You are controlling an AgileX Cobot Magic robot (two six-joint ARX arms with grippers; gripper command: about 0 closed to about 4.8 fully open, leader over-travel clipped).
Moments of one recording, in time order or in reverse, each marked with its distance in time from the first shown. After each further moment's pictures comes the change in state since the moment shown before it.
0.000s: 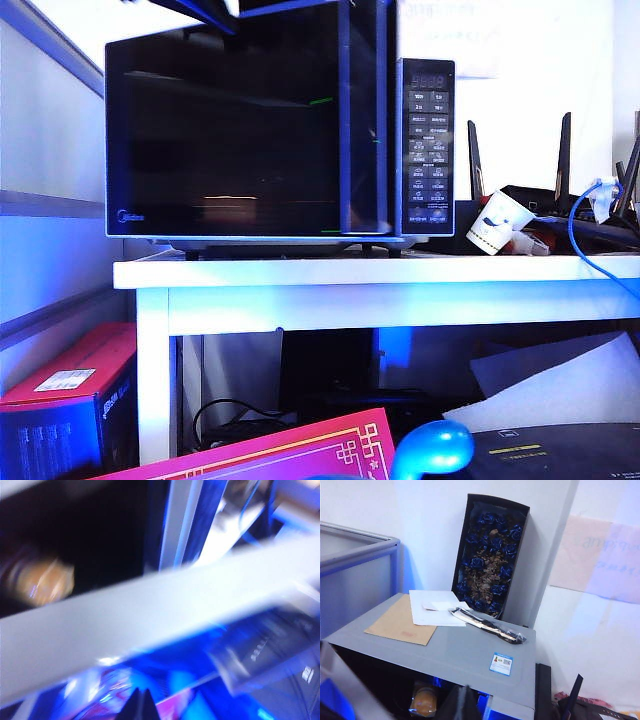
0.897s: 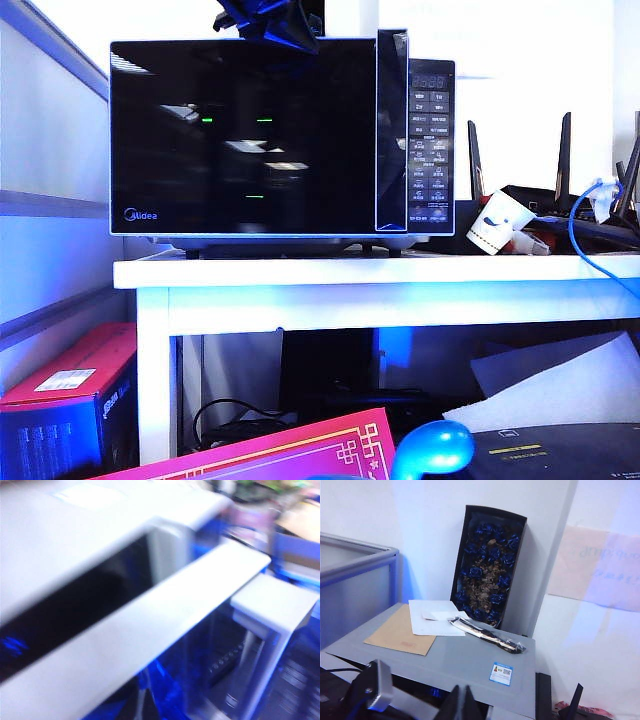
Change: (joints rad) left arm -0.132 0.171 -0.002 0.493 -0.139 -0.004; right arm 0.000 0.007 0.000 0.043 0.001 0.000
